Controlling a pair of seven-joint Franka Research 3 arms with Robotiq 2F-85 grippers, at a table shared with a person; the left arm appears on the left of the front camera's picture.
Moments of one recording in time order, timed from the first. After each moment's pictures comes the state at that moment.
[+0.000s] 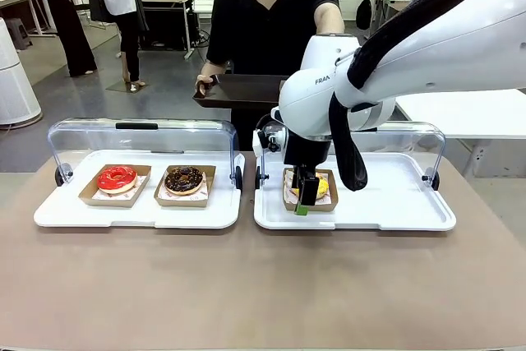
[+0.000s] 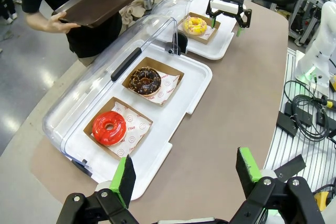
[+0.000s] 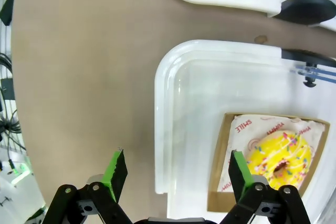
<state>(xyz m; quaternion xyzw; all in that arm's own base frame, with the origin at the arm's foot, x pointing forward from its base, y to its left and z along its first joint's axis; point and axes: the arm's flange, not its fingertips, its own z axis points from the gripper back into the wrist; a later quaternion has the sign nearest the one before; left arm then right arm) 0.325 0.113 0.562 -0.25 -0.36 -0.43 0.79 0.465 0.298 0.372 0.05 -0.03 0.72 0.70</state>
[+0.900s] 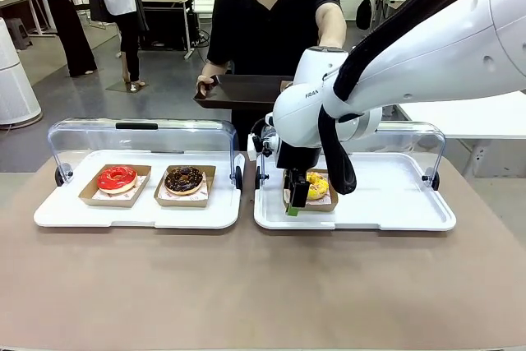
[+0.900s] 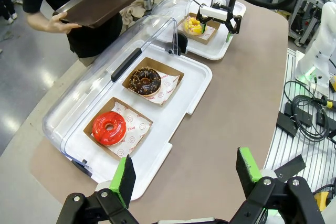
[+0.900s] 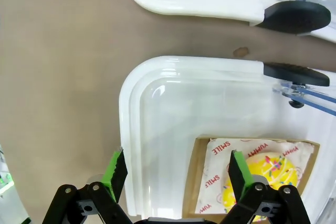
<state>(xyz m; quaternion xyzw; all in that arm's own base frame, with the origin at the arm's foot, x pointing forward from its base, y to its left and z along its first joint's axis) 0.325 0.113 0.562 -0.25 -0.36 -0.43 0.79 0.486 0.309 0.348 0.05 -0.05 0.72 0.69</state>
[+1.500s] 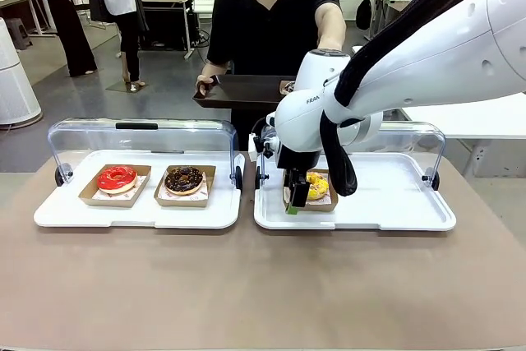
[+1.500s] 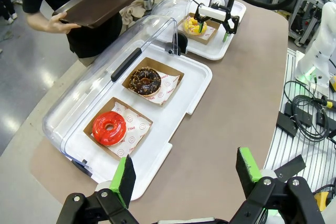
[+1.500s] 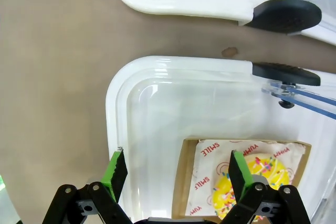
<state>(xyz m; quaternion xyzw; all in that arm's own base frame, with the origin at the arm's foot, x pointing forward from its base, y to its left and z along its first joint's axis) 0.325 0.113 0.562 -0.25 -0.36 -0.43 0.79 0.489 0.308 0.344 0.04 -0.07 0.72 0.69</state>
